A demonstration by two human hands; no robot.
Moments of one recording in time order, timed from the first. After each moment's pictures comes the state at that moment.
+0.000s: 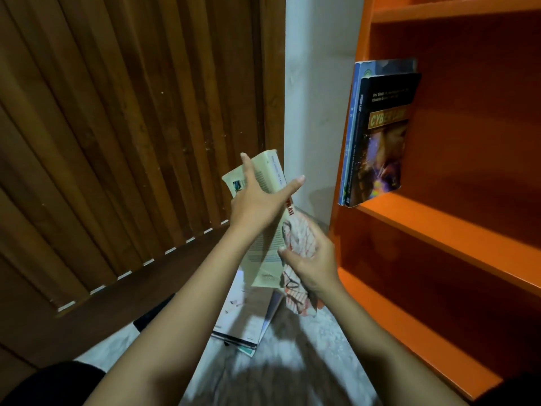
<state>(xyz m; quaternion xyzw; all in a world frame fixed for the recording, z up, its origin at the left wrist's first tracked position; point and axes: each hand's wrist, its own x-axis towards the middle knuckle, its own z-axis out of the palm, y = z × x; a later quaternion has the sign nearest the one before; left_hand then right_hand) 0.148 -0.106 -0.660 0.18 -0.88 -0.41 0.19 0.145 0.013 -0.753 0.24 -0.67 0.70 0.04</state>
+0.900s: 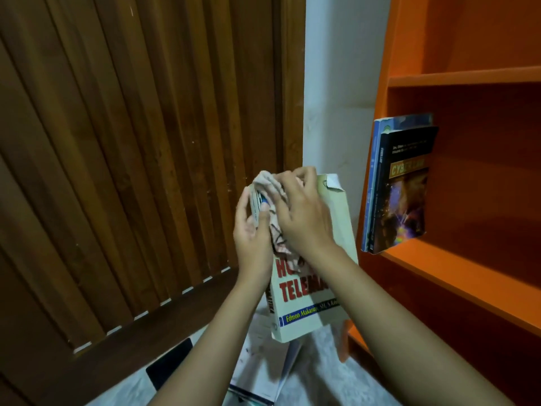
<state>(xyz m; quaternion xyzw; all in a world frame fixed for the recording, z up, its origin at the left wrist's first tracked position) 0.161 -0.127 -0.656 0.03 -0.60 -0.69 0.40 0.112 -0.054 -0.617 0.35 -0.78 0.39 0.35</state>
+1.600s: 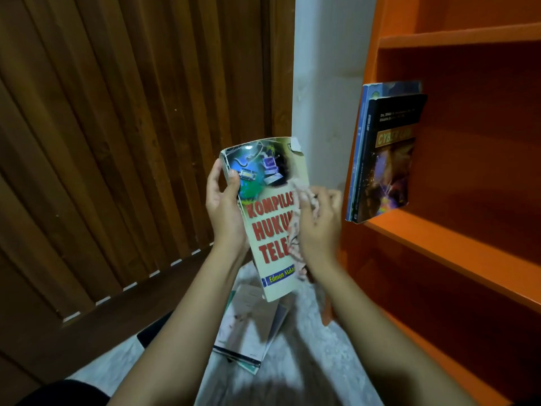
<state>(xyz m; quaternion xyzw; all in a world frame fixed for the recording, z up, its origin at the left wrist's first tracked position) 0.162 -0.137 -0.654 0.05 -0.43 -0.83 0.36 0.121 -0.020 -0.689 0.16 -0.76 0.55 0.29</state>
